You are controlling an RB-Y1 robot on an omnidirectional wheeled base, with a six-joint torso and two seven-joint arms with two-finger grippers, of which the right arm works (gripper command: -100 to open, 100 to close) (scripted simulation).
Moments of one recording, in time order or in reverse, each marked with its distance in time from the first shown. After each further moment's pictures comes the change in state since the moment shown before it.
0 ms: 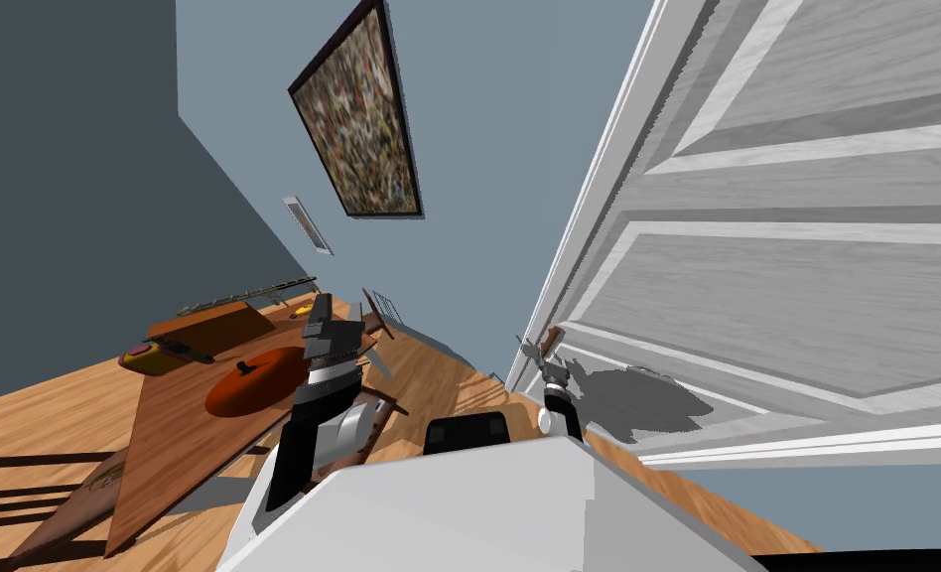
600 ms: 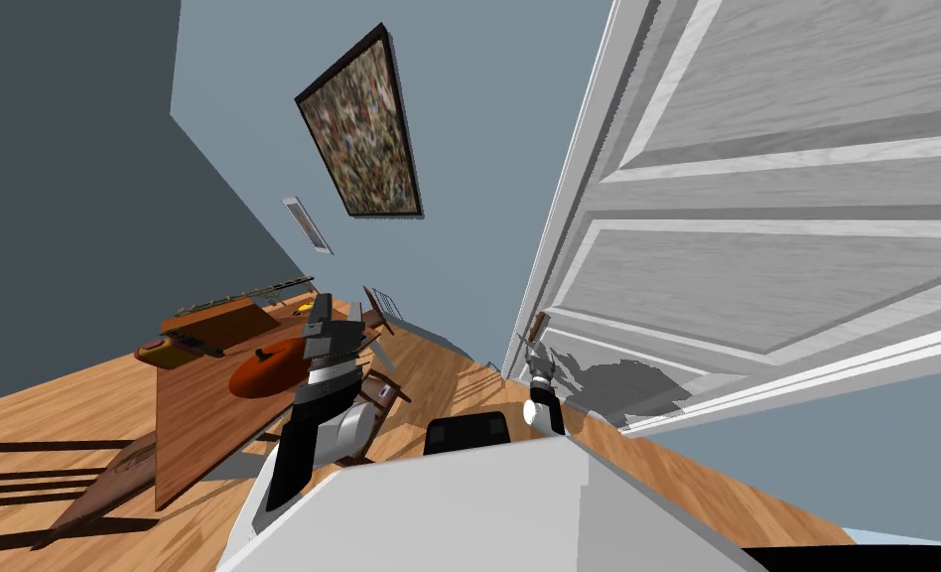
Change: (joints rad) arm -0.041 0.090 0.007 -0.026 0.010 0.018 0.104
